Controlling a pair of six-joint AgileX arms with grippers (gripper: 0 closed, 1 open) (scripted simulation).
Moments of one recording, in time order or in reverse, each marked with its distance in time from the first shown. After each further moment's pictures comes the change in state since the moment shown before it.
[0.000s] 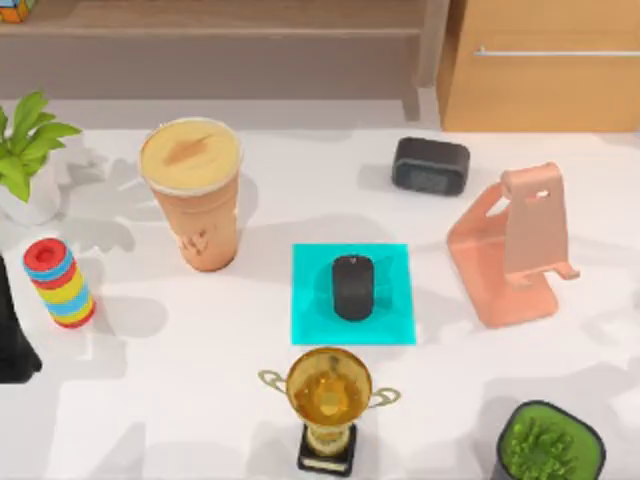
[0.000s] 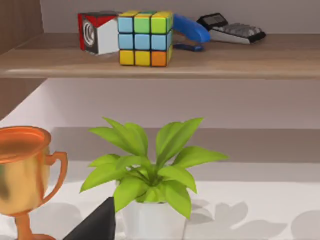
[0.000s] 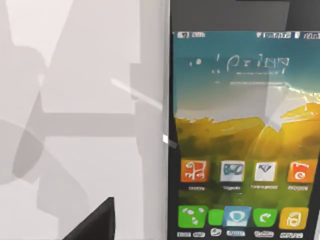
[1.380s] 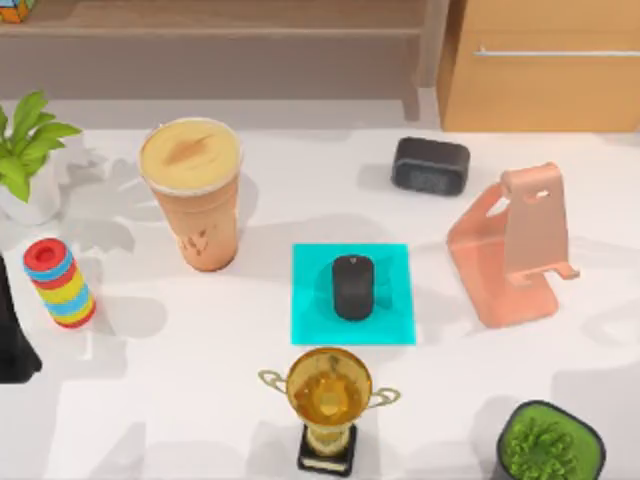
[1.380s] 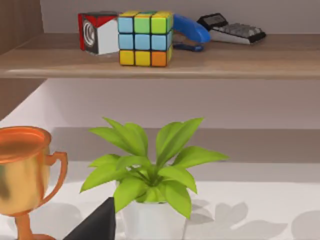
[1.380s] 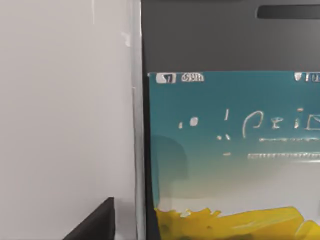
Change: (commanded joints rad) left arm 0.000 0.000 0.000 0.000 0.000 0.000; right arm -0.003 0.155 -0.191 0.349 0.007 -0.001
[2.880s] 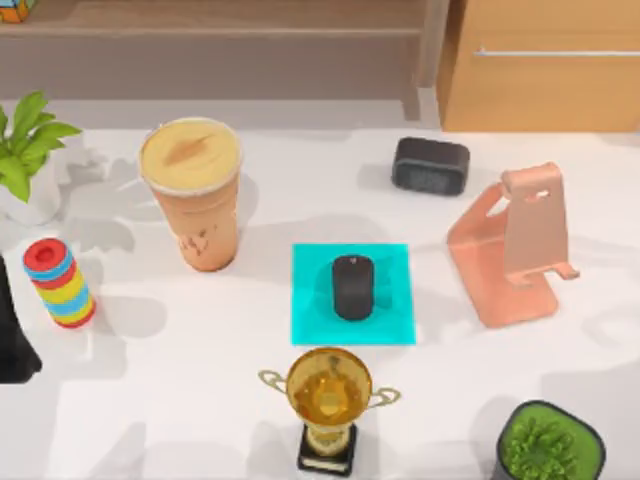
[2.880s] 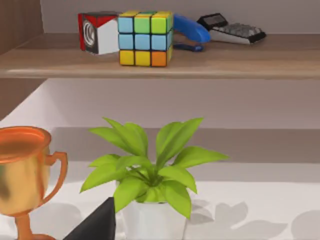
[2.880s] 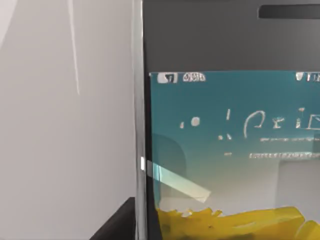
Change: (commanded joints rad) left arm 0.000 0.000 0.000 0.000 0.000 0.000; right arm -0.002 -0.065 0.050 -0.099 0.003 0.000
